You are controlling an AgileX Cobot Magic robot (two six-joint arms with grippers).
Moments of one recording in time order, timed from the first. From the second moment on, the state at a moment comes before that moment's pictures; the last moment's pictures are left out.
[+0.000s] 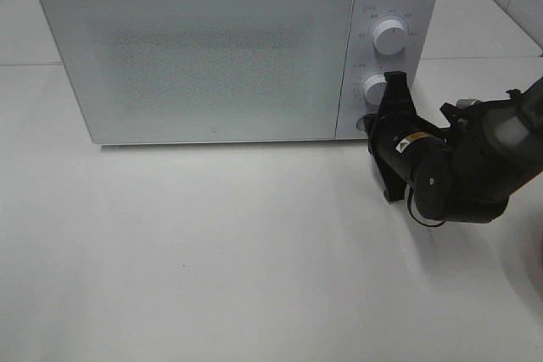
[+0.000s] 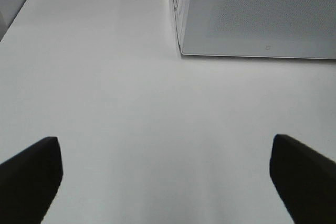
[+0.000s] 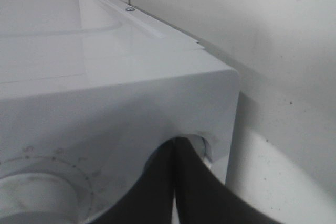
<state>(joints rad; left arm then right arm) 0.07 -0.01 -0.52 -0.15 1.07 0.07 0.41 2.15 -0.77 0.37 -1.00 1.38</state>
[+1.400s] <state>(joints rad) 0.07 -0.01 -0.52 -0.15 1.07 0.07 0.46 2.09 -0.69 0.41 -1.08 1.39</state>
